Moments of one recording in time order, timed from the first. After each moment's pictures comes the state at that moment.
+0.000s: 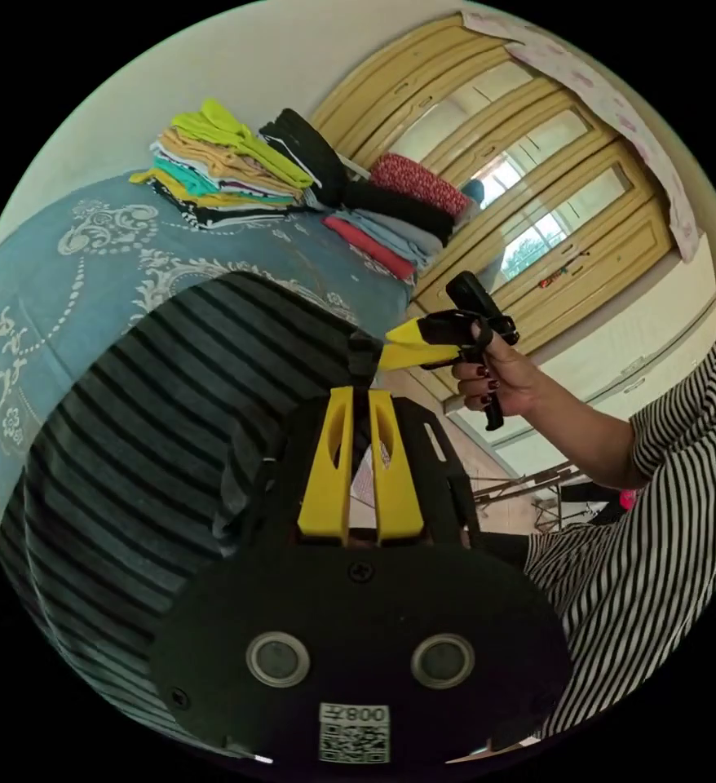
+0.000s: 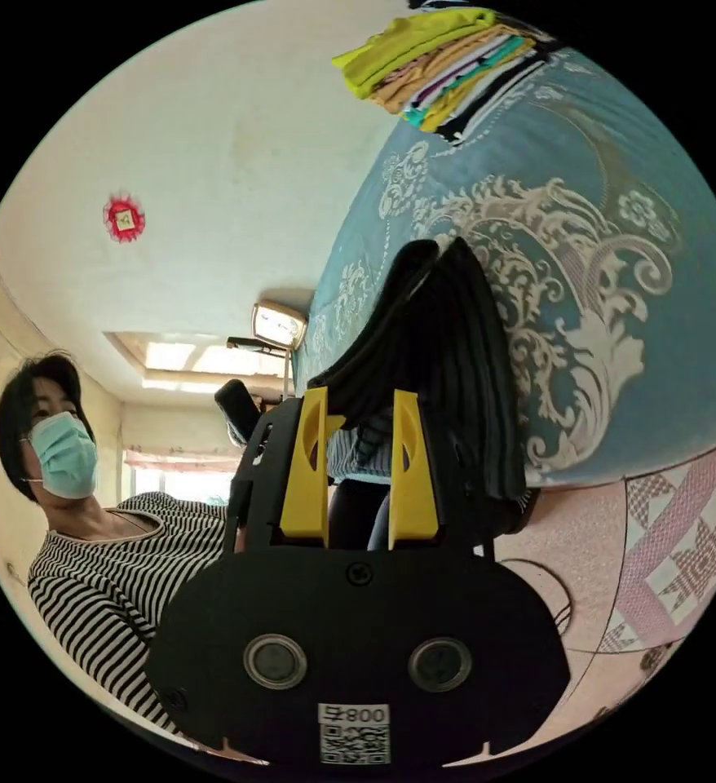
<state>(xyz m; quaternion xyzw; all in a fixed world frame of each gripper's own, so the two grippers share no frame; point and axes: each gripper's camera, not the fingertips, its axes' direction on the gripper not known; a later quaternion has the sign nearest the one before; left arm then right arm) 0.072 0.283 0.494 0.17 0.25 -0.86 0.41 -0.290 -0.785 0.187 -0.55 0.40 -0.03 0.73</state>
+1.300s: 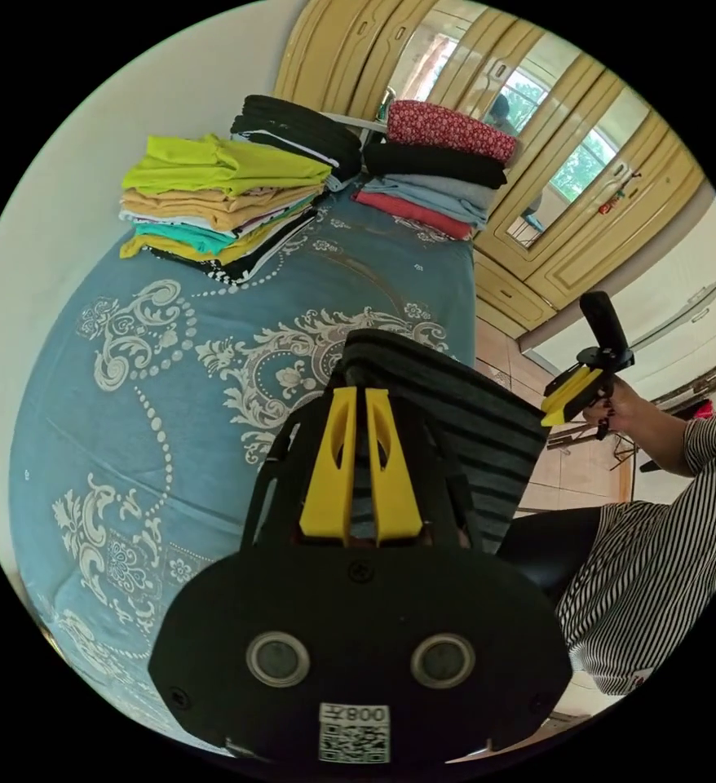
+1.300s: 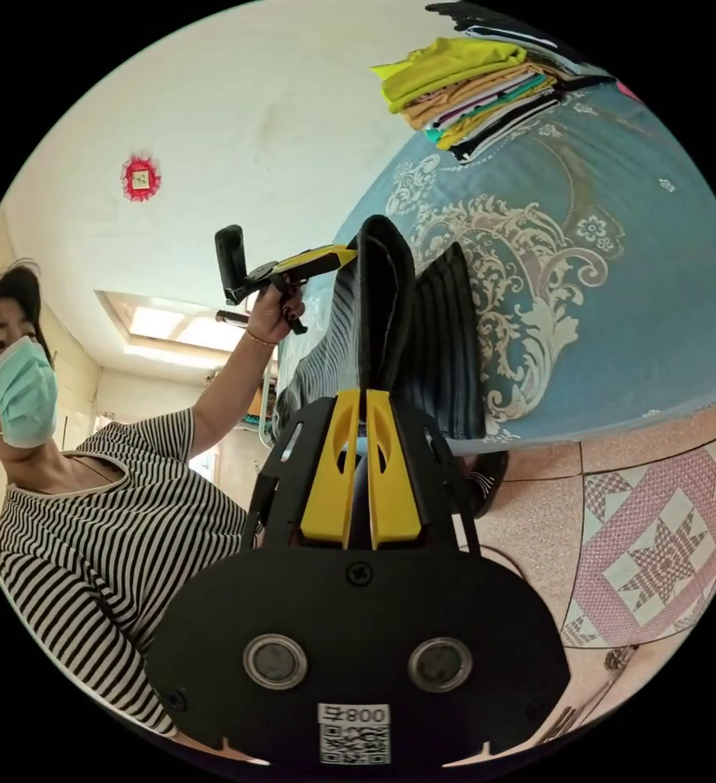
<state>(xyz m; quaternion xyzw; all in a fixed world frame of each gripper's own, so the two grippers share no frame) -0.037 0.343 0.495 0.01 0.29 -0.78 0.55 -0.349 -0.824 0.143 -0.56 0.41 -0.08 0.71</state>
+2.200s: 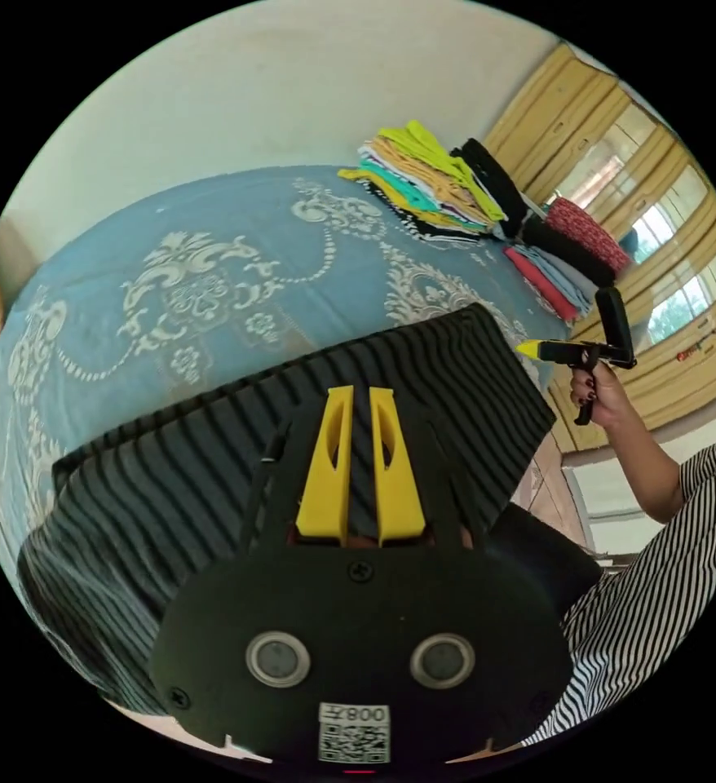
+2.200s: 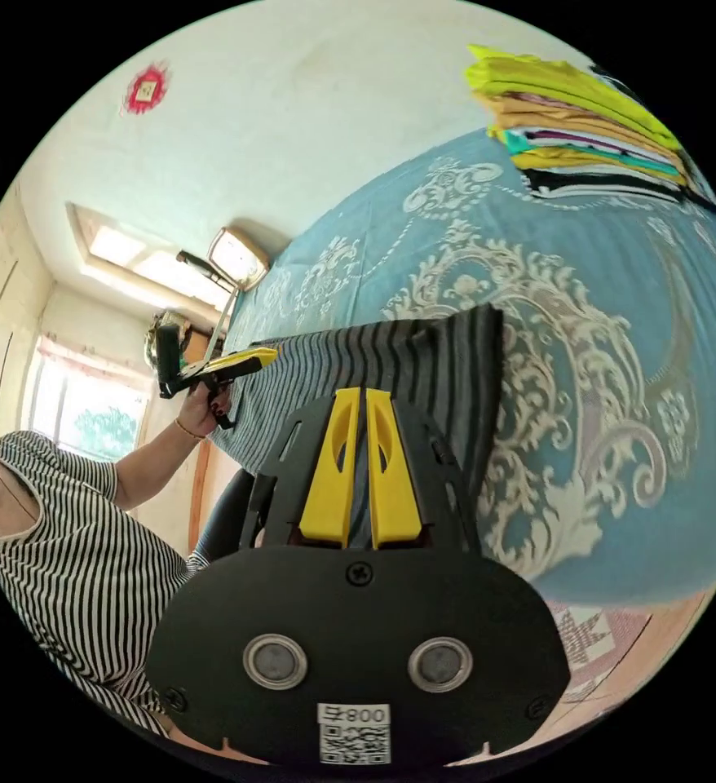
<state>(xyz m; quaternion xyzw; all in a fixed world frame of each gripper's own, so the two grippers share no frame) 0.161 0.396 0.283 -0.08 0.17 -0.92 0.34 -0.252 -0.709 0.244 -0.61 0.45 -0.21 0.62</state>
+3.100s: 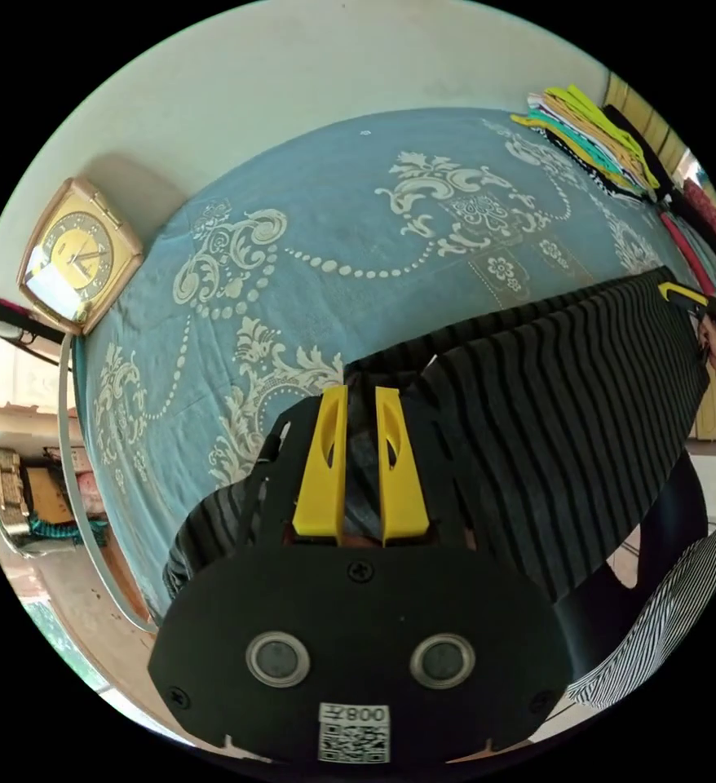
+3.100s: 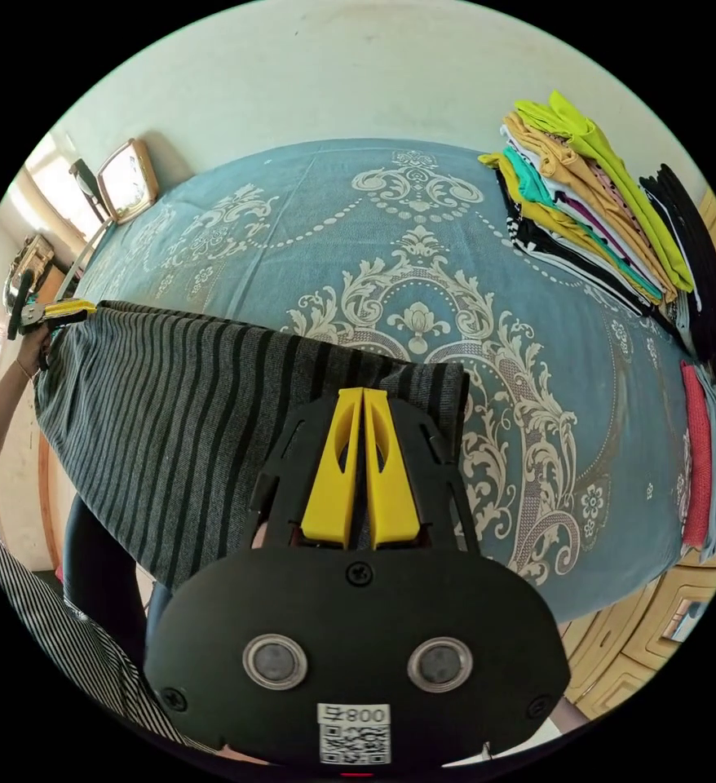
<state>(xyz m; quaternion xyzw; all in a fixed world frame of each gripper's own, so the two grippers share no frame) 0.308 0.560 0.142 -0.35 0.17 -0.87 0.30 -0.125 -0.499 0.334 -0.58 0.57 -0.41 0.41</state>
